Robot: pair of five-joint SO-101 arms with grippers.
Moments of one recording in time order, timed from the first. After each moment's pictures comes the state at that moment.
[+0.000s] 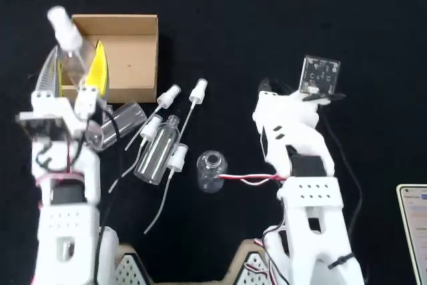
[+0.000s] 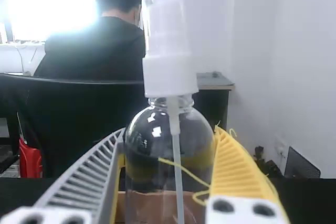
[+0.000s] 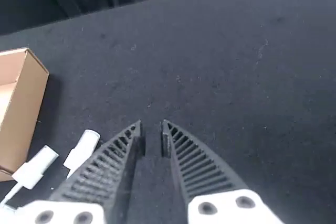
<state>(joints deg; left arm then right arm) -10.5 -67.8 77.1 -18.4 -2.2 -0.7 -49.1 68.9 16.6 -9.8</state>
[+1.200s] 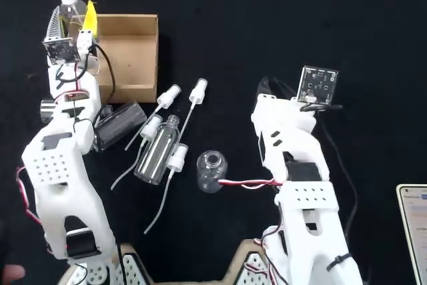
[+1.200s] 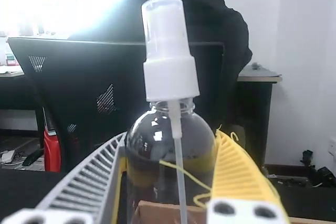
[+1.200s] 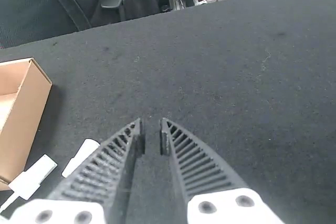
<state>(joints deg) -17.0 37.5 12.9 -59.0 -2.2 -0.9 -49.1 73.6 7.3 -9.8</state>
